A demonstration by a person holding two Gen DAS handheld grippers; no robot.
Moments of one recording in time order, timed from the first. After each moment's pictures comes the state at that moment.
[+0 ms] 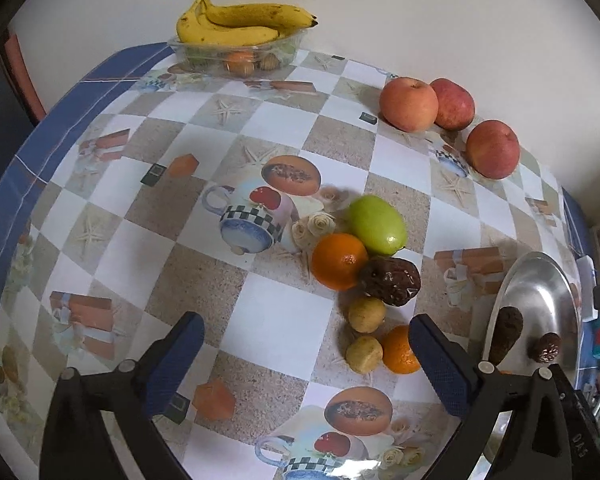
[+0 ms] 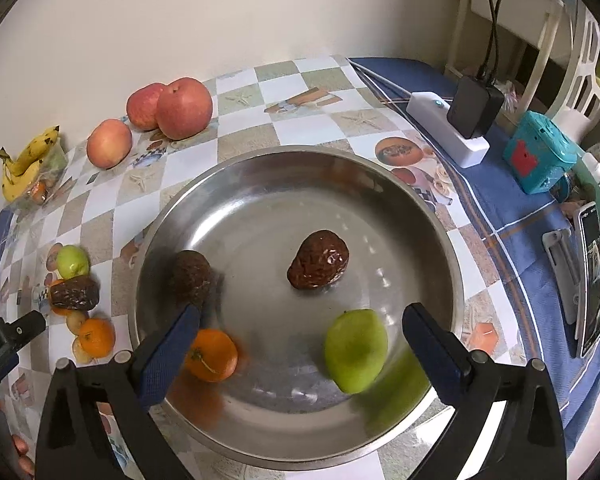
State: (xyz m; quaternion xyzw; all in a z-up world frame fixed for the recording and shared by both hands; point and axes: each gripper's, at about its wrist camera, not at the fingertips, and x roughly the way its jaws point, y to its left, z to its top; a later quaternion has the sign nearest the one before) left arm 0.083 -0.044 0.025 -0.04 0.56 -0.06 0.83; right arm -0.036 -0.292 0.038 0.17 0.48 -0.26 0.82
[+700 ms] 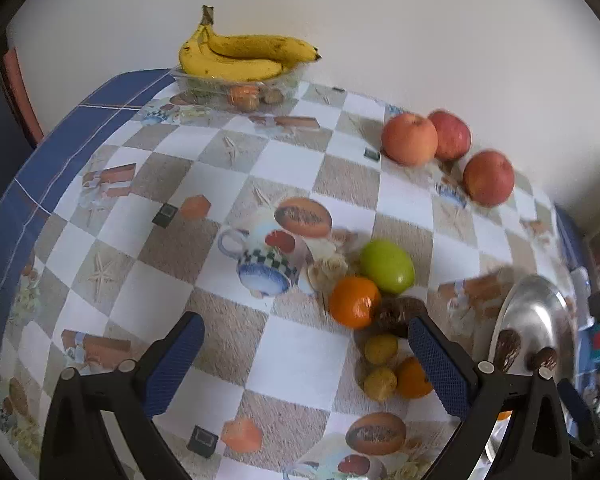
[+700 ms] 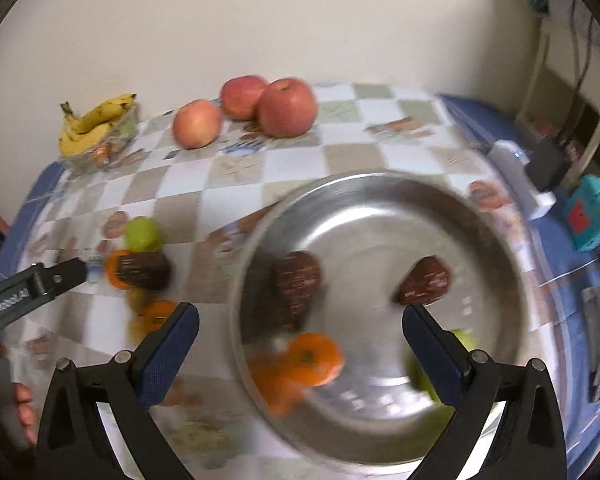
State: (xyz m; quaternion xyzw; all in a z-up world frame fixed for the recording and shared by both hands) left arm 0.096 -0.022 0.039 -0.04 0.52 -0.08 0.85; right arm -0.009 -0.233 0.046 0.13 0.47 -0.15 0.86
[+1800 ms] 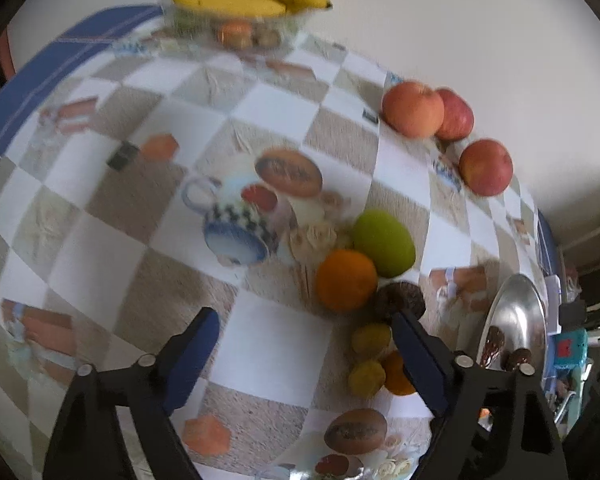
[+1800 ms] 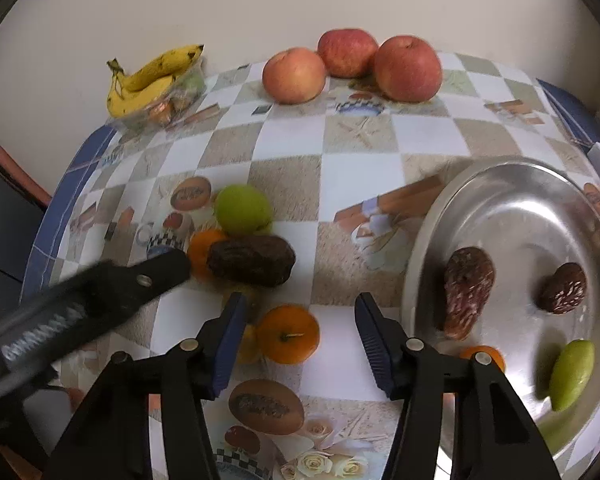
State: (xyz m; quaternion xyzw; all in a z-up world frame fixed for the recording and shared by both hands) left arm 0.103 -0.021 -0.003 -0.12 0.58 -0.12 0.80; right arm 0.050 -0.169 0.013 0.15 0.52 -0.05 0.84
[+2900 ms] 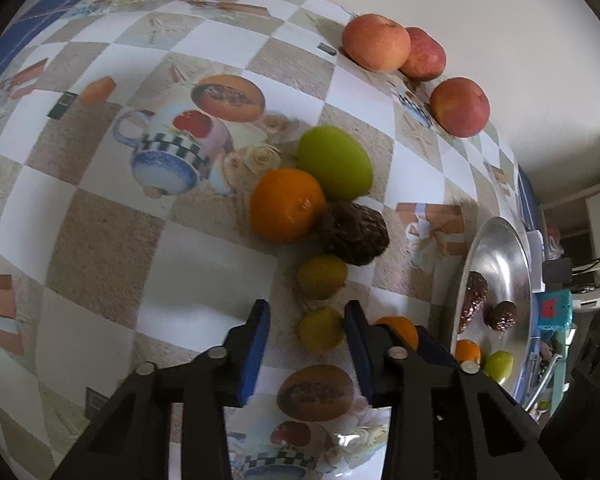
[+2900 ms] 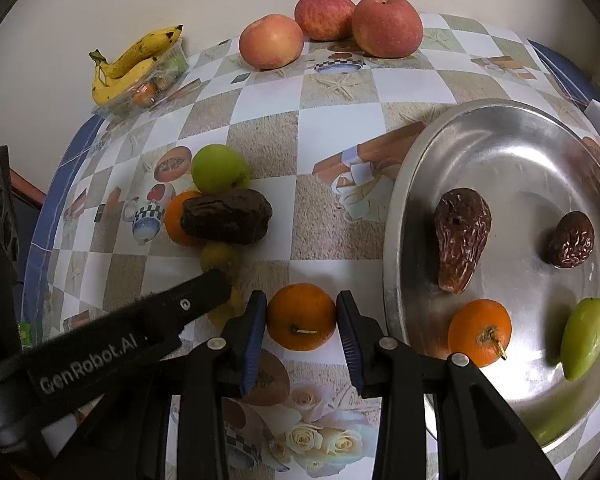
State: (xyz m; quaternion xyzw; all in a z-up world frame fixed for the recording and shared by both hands) left arm 0.089 -0.050 -0.017 -0.12 0.63 -0.17 0.74; right arm 0.034 -0.180 -0.003 0.18 0.54 -0.06 0.82
